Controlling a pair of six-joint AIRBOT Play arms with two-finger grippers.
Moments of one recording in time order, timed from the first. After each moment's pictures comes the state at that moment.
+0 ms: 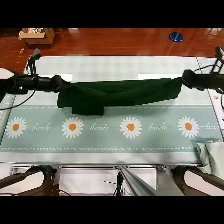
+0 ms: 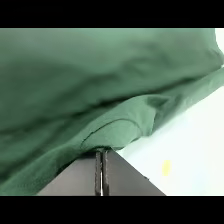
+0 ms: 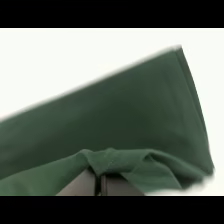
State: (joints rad) left arm 0.12 -1.35 1.07 0.64 -1.08 -1.06; right arm -0.22 -1.27 1.05 -0.92 0.78 1.35
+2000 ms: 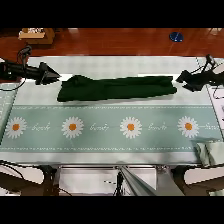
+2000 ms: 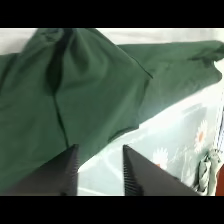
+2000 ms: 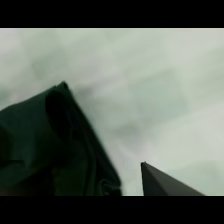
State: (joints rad) left arm 0.30 -1.72 1.48 0.65 -1.39 -1.17; right arm -0.31 -1.68 1.33 -1.09 0.88 1.54
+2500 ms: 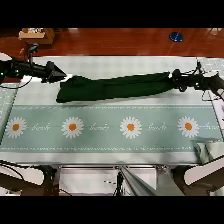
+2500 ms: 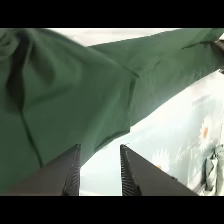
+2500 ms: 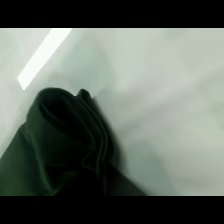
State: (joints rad) left arm 0.22 -1.72 1.48 0.64 -1.33 -1.16; right arm -0.27 -1.84 1.33 -0.68 0.75 1.42
